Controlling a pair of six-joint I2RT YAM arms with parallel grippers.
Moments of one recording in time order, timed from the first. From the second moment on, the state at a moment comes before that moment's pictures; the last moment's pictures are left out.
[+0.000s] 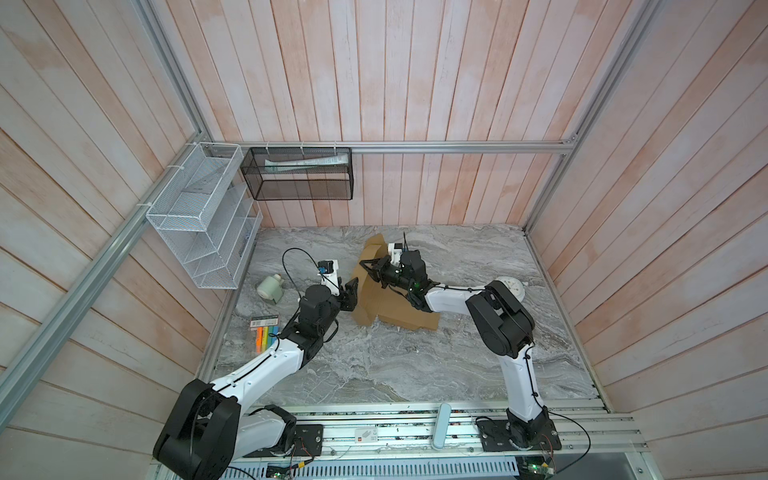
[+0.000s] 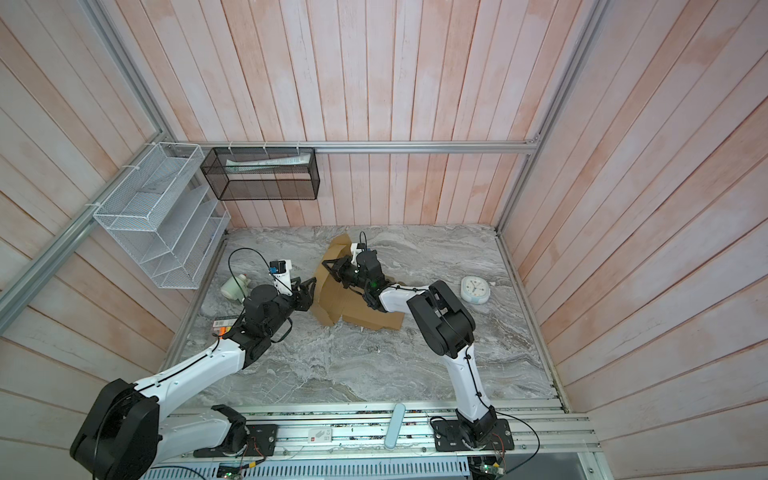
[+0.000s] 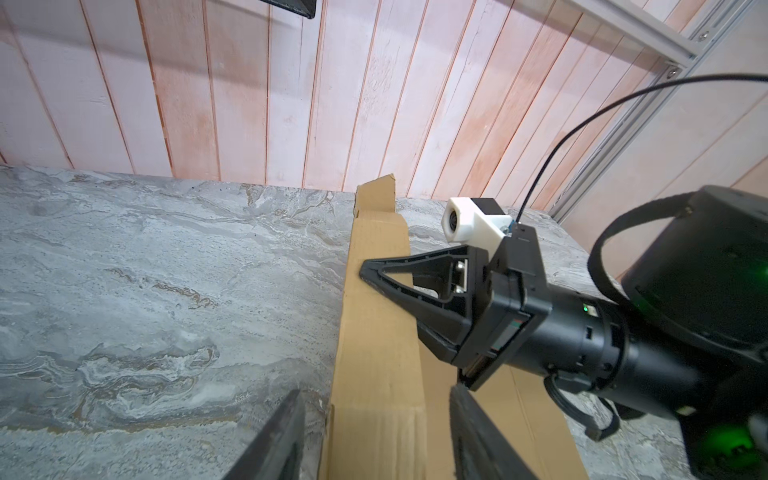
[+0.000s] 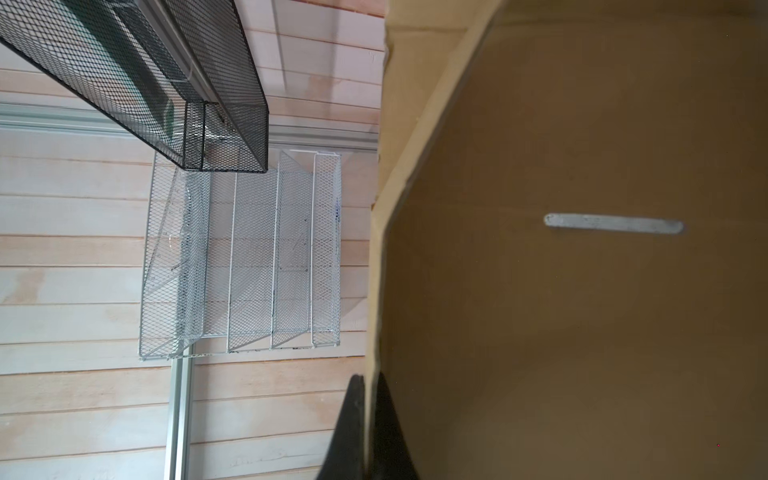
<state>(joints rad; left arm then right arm) -0.46 1.20 0.58 0.38 -0.09 -0.30 0.68 2.17 1.37 0.66 -0.37 1.44</state>
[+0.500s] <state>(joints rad) -0.45 1.10 0.58 0.21 -0.08 -0.32 0.66 2.17 1.47 0.51 -0.23 1.46</state>
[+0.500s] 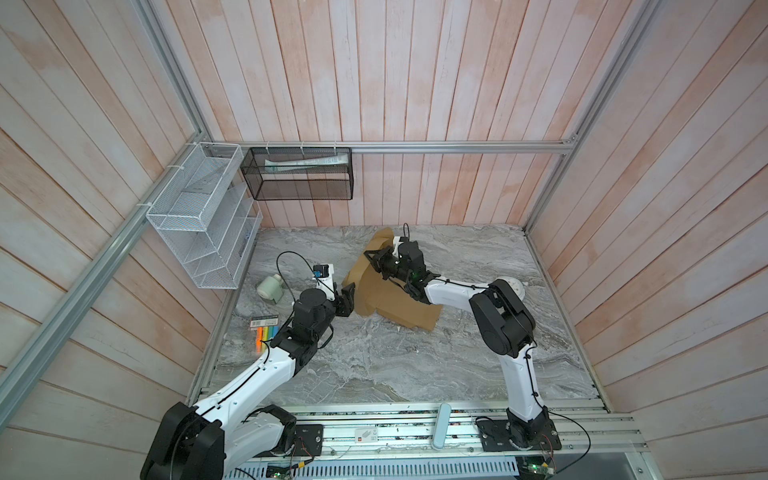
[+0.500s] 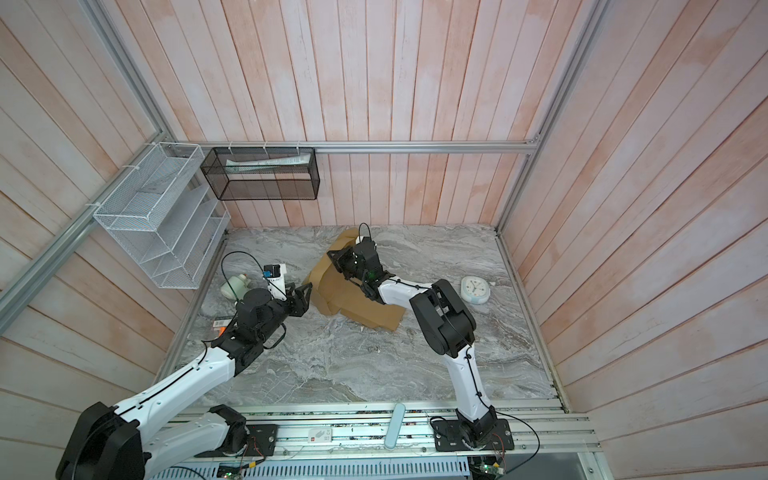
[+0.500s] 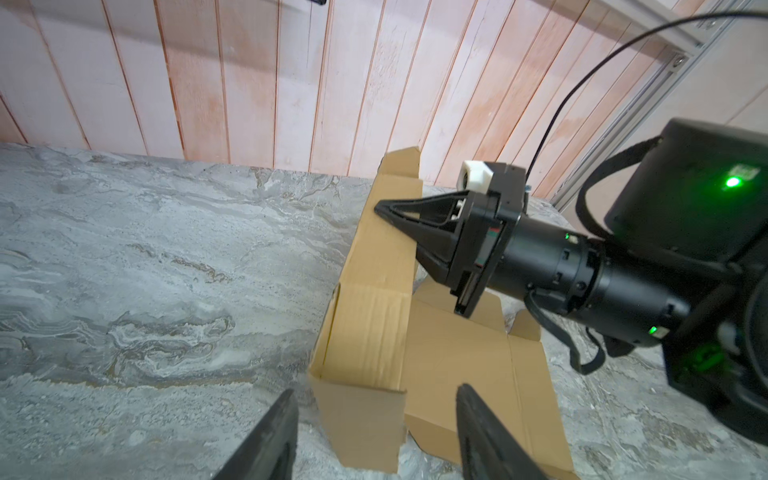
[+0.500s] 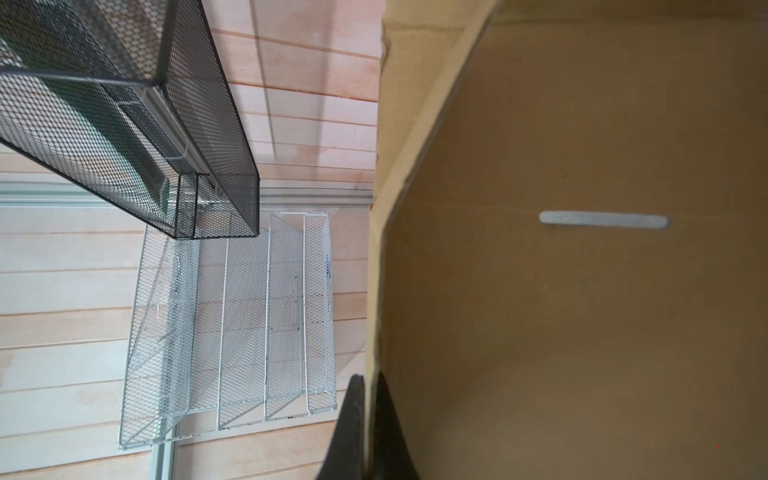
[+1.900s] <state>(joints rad) -0.30 1.54 1.29 -0.38 0.45 -0.34 0.63 2.17 1.51 0.48 -0.21 1.50</state>
